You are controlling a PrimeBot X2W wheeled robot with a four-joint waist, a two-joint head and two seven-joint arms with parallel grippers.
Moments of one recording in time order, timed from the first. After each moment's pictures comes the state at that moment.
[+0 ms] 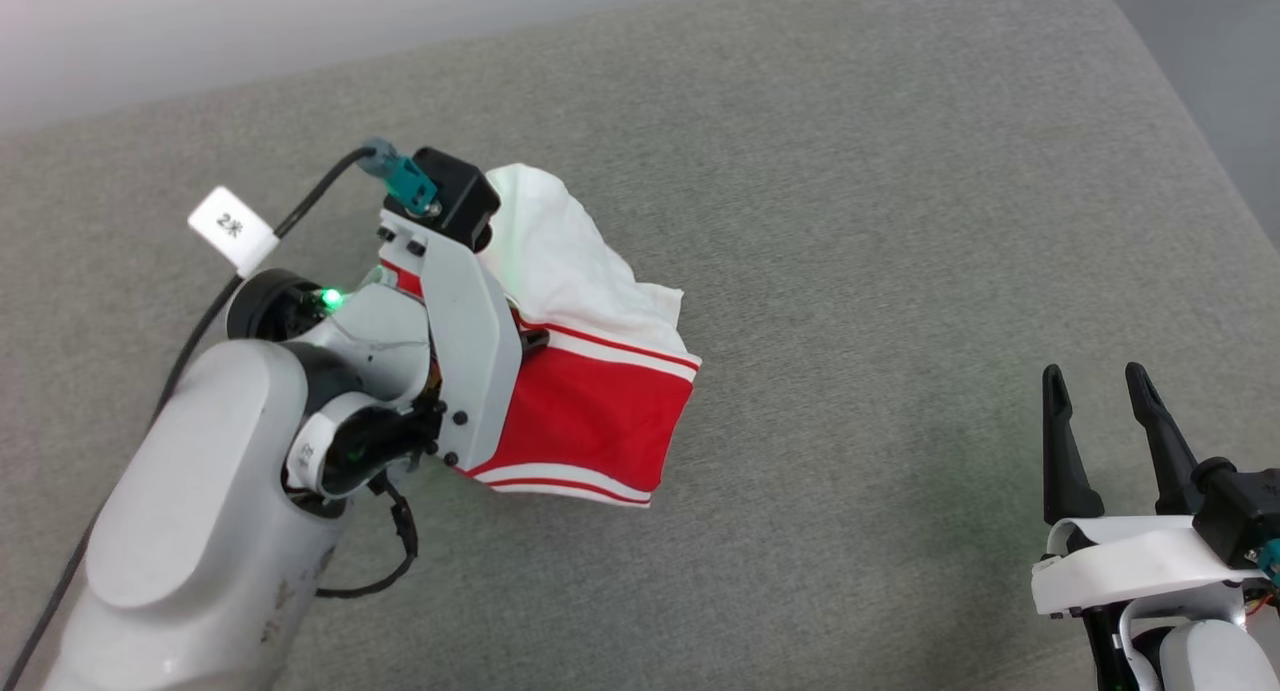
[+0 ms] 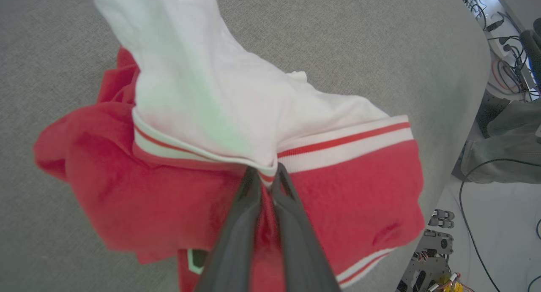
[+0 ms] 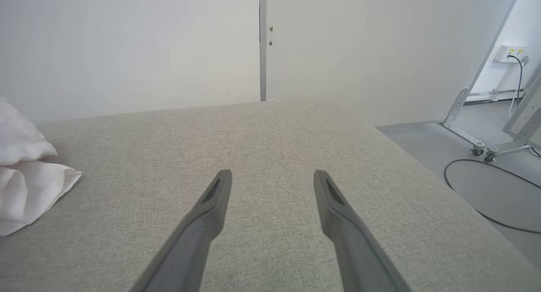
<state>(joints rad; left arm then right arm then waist) -0.69 0.39 -0.40 0.04 -0.70 -0.09 1.02 -0.18 -0.05 -0.08 0.19 0.13 0.13 -0.26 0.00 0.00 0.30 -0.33</state>
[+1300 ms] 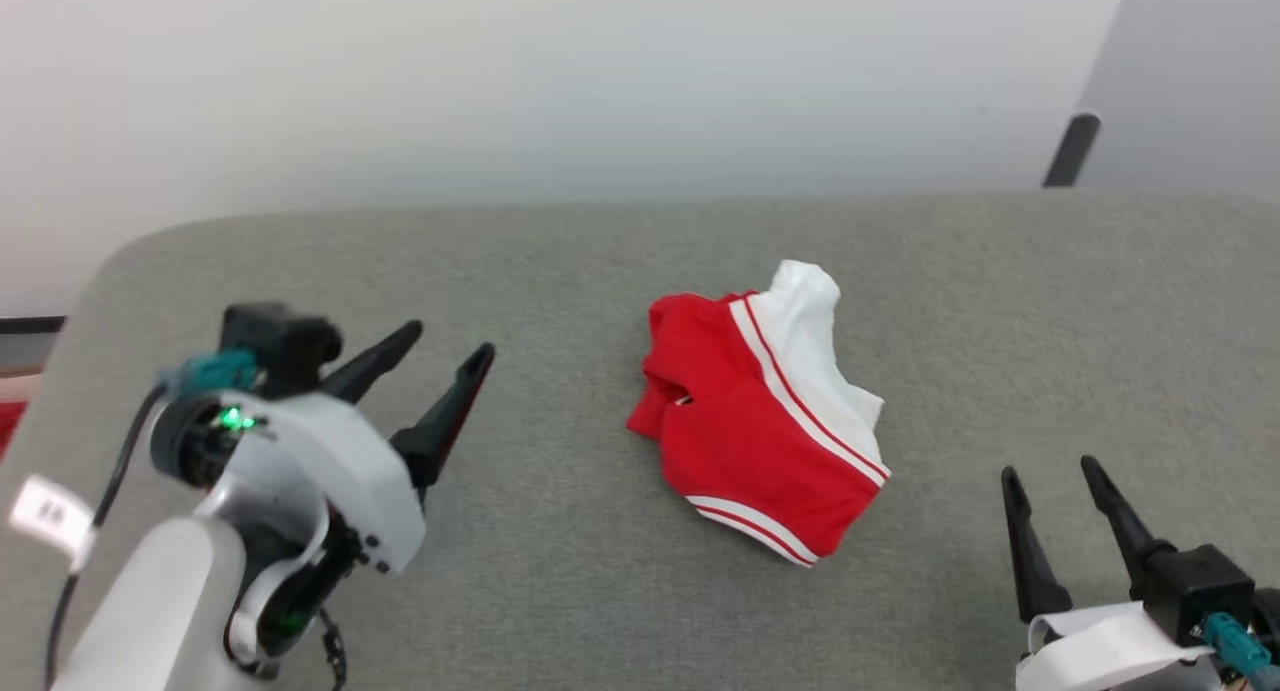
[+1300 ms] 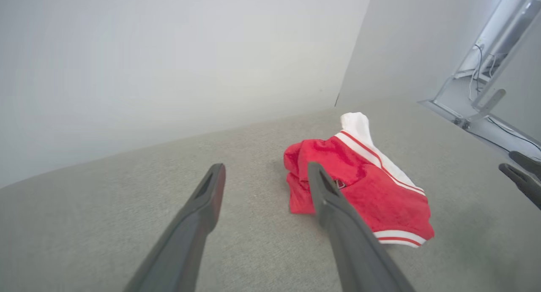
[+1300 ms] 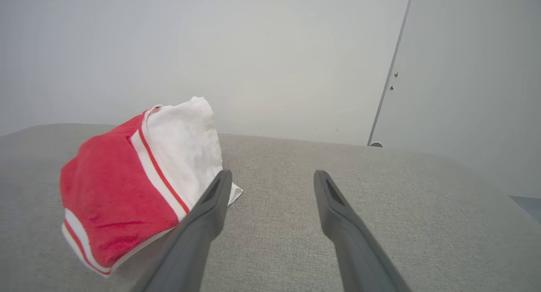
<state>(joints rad) -0.38 0.45 -0.29 -0.02 -0.66 -0.12 0.39 -0.06 -0.10 0.00 0.18 0.08 0.13 -0.24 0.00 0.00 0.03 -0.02</state>
